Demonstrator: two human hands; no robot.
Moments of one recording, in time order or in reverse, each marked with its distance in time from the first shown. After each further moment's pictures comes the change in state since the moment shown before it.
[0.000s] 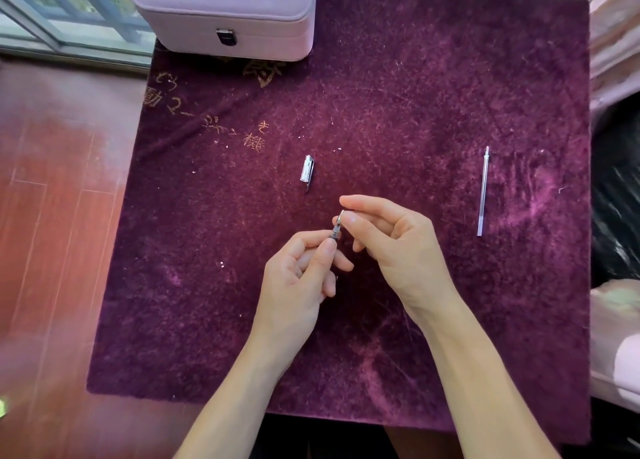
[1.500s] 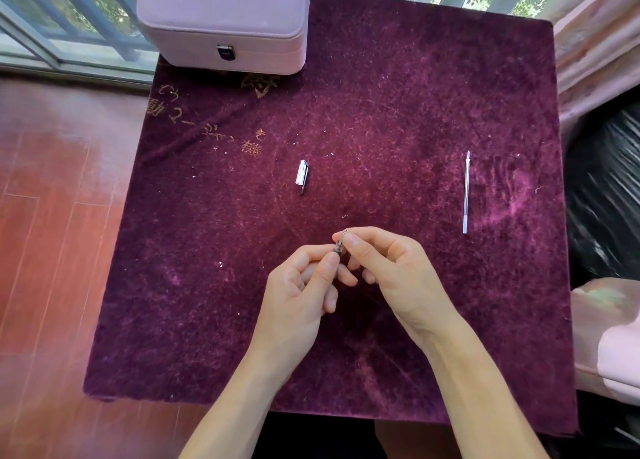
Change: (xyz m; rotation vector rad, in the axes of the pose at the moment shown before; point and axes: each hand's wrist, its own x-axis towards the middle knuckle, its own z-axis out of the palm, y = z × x) left_hand -0.020 0.000 0.002 0.012 -0.057 0.031; right_hand -0.032 0.006 -0.005 -0.069 -0.070 0.042
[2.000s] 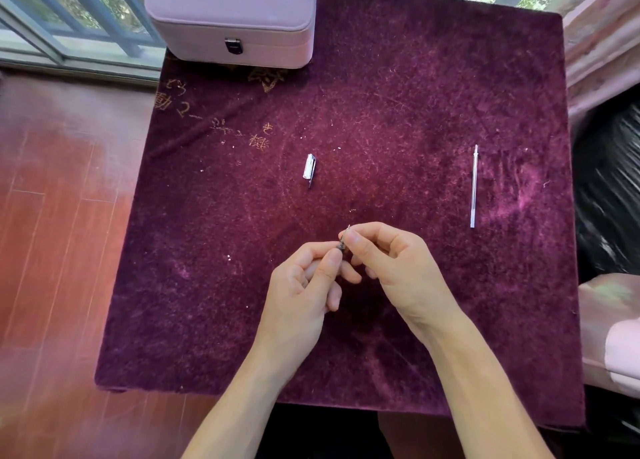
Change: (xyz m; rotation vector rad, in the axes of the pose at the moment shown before) left_hand -0.006 0.001 -0.005 0.009 0.001 -0.003; right_hand -0.003 -0.002 0.010 0.014 0.015 0.004
